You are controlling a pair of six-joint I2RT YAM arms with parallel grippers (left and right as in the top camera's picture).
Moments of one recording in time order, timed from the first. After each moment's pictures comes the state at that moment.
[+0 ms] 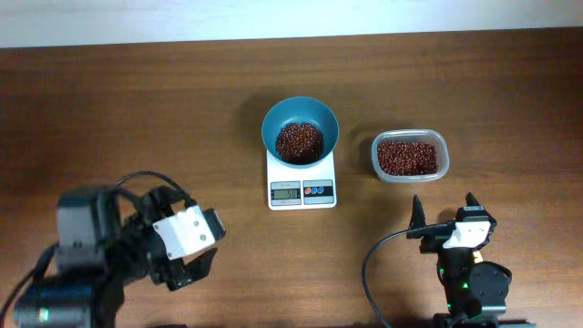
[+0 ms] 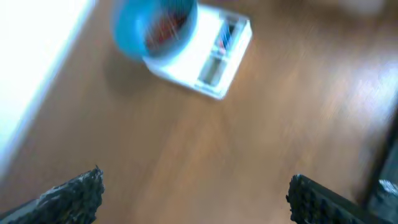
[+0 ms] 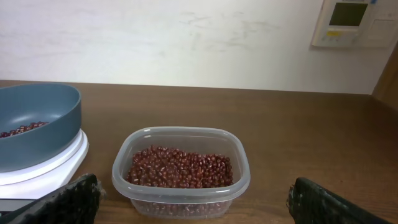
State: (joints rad) left arm 0.03 0.86 1.19 -1.28 0.50 1.11; right arm -0.04 0.01 0.02 -0.08 -0.03 -0.03
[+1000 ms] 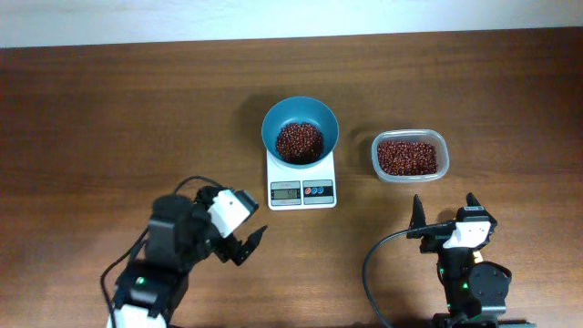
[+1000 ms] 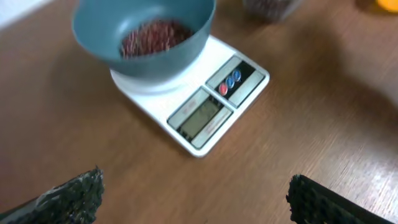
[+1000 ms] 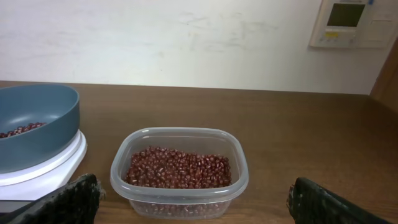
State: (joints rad) left arm -0.25 0.85 0.51 -0.35 0.40 0.44; right arm -0.04 0.01 0.01 -0.08 -0.03 -0.03
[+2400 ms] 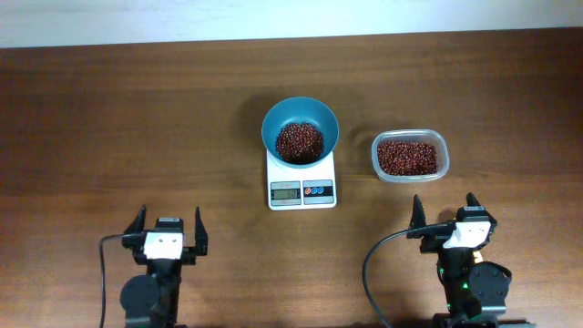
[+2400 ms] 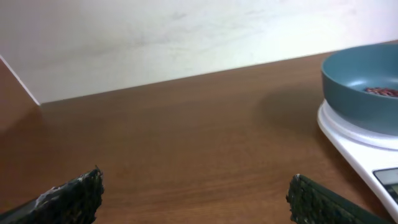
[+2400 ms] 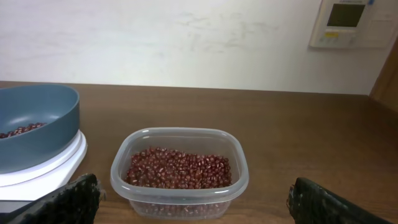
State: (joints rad) left arm 0.02 0.05 0.02 -0.09 0.00 0.20; right arm -0.04 0.01 0.01 -0.08 -0.03 -0.03
